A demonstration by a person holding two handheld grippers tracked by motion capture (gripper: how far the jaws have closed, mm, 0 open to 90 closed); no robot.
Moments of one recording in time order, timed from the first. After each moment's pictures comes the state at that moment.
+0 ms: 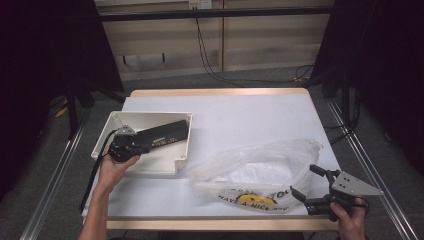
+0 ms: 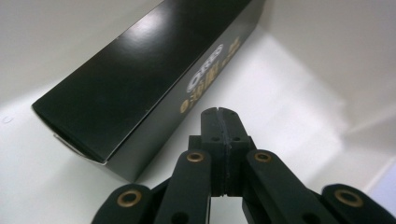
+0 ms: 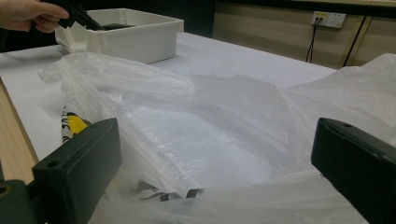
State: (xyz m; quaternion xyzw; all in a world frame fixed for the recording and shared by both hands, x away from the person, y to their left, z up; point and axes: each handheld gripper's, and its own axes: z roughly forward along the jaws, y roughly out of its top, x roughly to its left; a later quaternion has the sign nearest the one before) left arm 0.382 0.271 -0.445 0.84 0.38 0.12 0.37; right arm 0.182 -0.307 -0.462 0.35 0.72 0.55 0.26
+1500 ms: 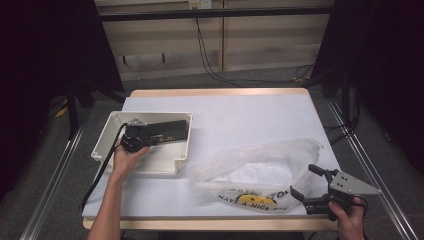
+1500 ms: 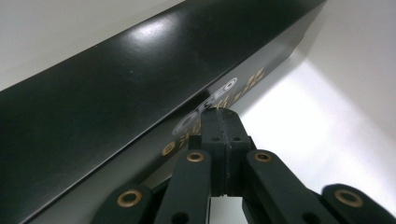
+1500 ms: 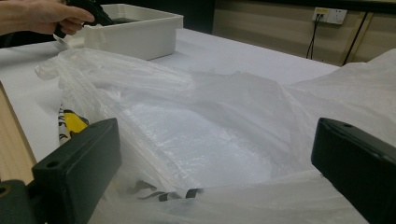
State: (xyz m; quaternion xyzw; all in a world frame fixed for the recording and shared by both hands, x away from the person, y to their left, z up) left arm 0.422 0.250 -0.463 0.83 0.40 0.11 0.36; right arm 0.185 -0.304 -0.464 0.35 0.72 0.54 0.26
